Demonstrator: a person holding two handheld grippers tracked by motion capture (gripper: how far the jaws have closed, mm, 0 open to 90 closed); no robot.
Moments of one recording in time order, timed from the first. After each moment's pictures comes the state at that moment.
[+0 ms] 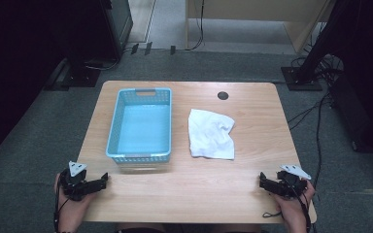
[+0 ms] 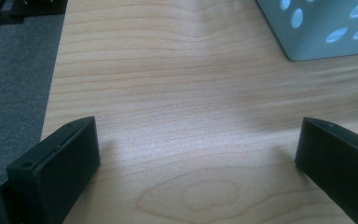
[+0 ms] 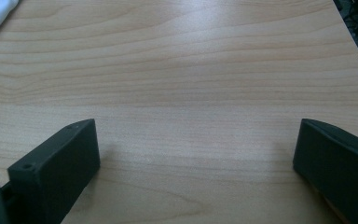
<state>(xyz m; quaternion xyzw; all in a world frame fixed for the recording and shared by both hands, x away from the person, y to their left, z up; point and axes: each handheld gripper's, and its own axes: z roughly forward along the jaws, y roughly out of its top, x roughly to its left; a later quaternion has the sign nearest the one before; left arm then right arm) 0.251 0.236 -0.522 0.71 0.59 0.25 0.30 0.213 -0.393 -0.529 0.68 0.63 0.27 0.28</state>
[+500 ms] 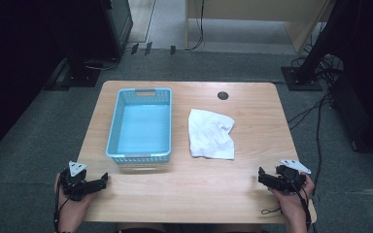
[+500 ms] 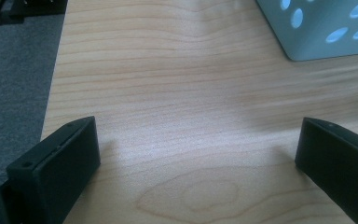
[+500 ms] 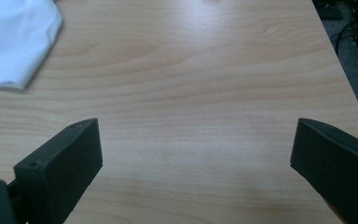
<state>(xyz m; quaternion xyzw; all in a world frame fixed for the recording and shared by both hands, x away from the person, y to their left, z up) 0.251 0.236 -0.522 0.71 0.59 0.25 0.30 0.222 -0.382 -0.502 0.67 0.63 0.28 0.28</state>
